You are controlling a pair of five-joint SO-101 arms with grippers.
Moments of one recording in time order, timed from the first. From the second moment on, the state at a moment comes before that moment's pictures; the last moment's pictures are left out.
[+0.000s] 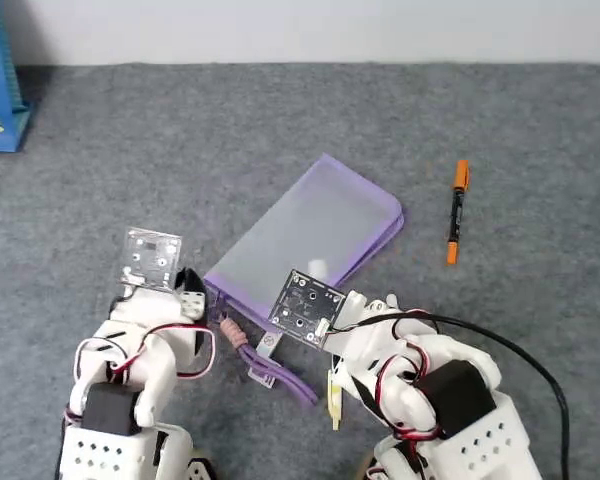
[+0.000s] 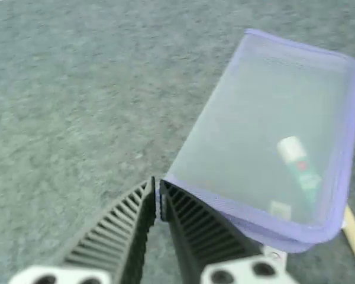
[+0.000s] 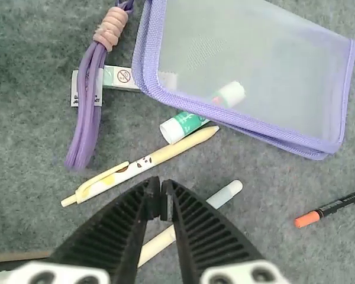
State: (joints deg) left arm 3.9 -81.1 73.5 59.5 3.8; right arm -32.4 -65.9 45.5 87.3 34.1
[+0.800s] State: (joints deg) left arm -20.4 -81.2 69.8 61.4 3.7; right arm -43.4 -20.8 30.6 75.1 16.5
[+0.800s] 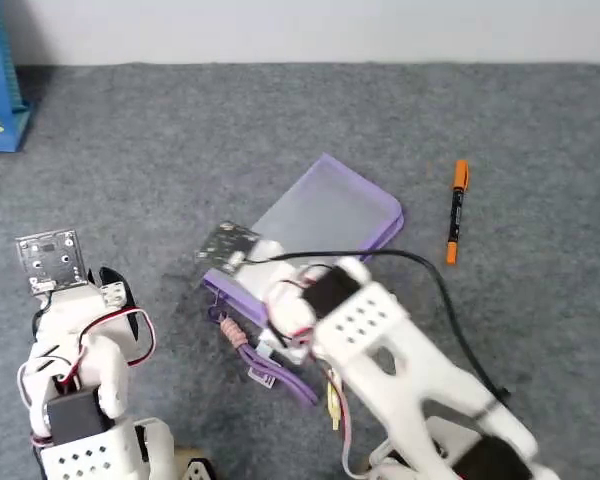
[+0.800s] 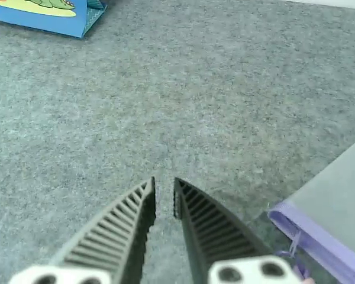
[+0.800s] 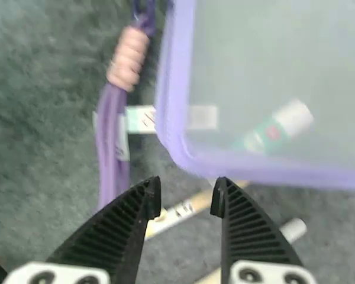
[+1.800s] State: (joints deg) left arm -27.7 -81.2 69.8 61.4 5.4; right arm -57.2 5.9 10.9 70.9 9.7
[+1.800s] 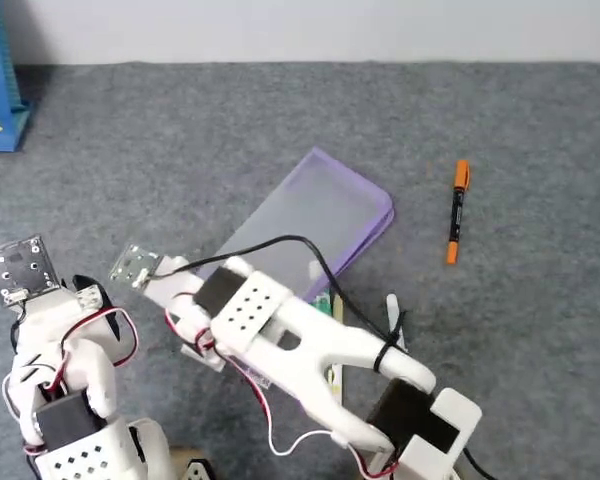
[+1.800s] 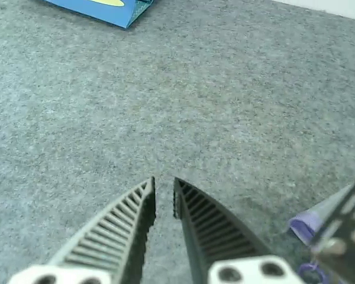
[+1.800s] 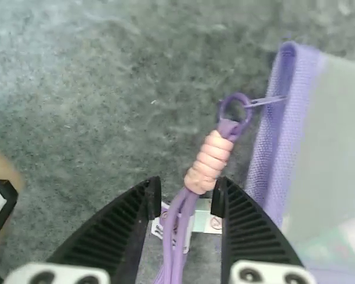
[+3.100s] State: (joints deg) left arm -27.7 -81.2 69.8 61.4 5.4; right arm -49.5 17.7 10.9 63.5 9.7
